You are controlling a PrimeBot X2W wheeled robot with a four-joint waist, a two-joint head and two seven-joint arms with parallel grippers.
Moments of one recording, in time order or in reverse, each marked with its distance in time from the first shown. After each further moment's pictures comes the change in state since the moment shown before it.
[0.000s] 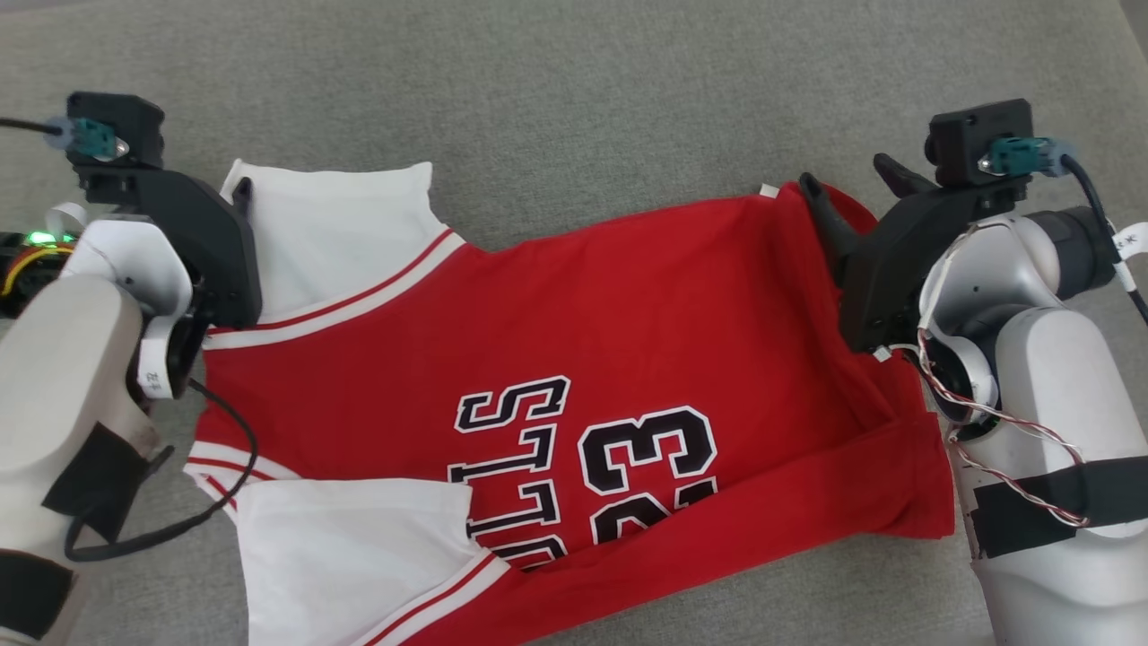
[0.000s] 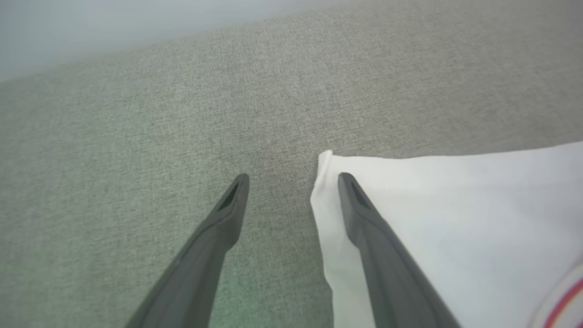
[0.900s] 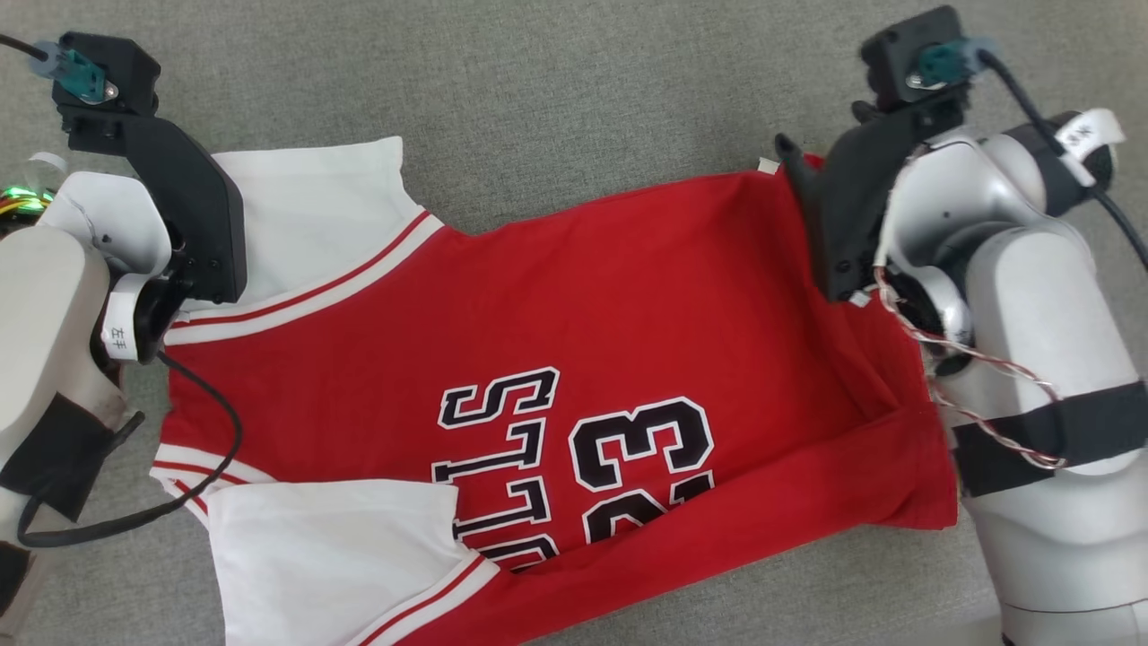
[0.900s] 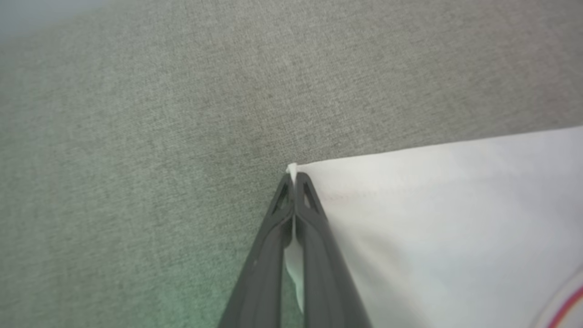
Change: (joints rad) left arm -0.065 0.058 -0.048 -0.075 -0.030 -0.010 0.263; right arm -0.156 -0.035 0.118 0.029 -0.067 0.000 0.185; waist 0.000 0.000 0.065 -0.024
